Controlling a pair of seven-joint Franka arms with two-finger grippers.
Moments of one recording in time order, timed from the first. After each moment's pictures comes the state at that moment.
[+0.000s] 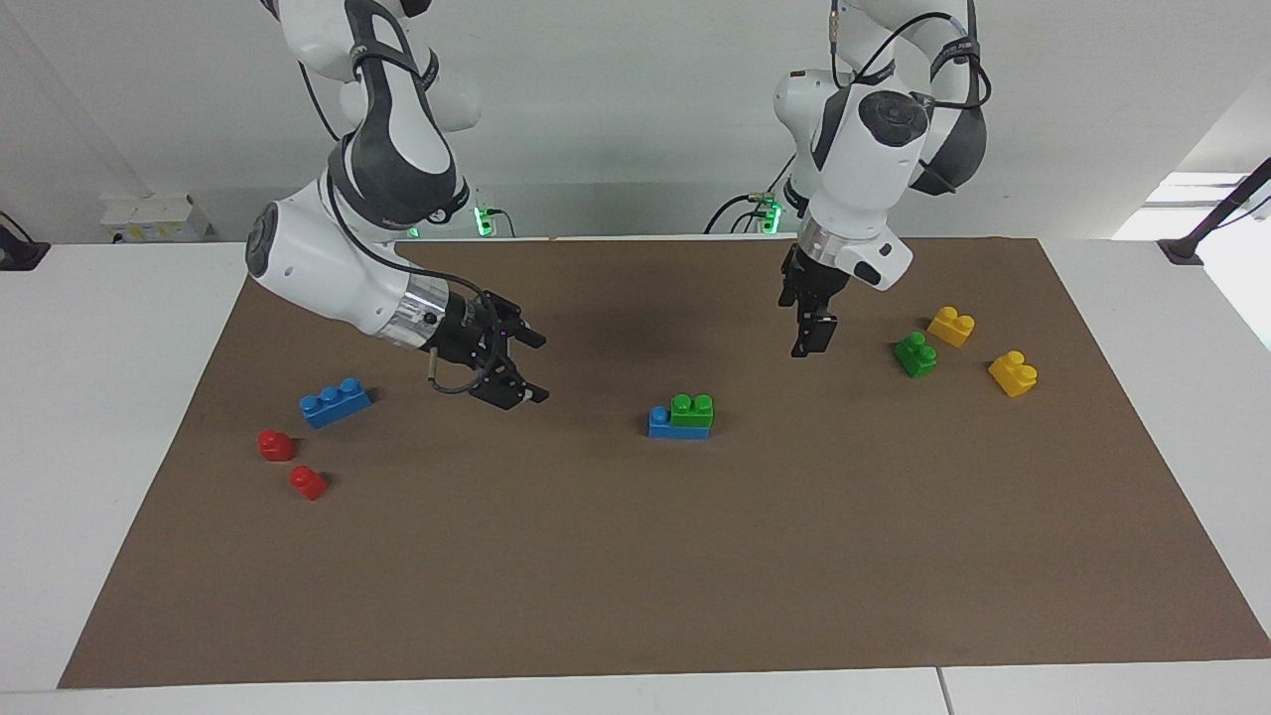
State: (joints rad) left arm -0.33 0.01 -0.10 -1.97 -0.09 2.03 -1.95; right arm 0.06 0.28 0.16 -1.72 0.78 2.01 1.40
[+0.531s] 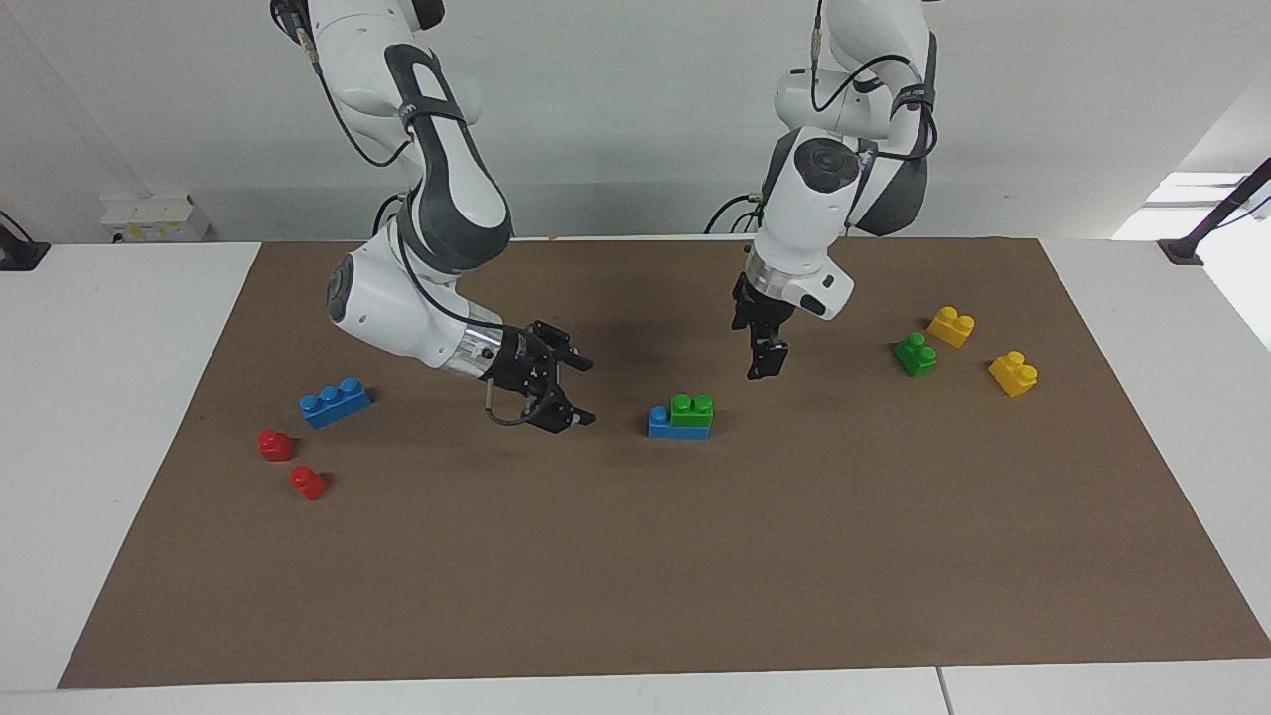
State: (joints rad) left arm -0.40 0.10 -0.10 -1.97 -0.09 2.12 -2.07; right arm 0.12 0.35 0.16 -1.76 0.88 2.12 1.34
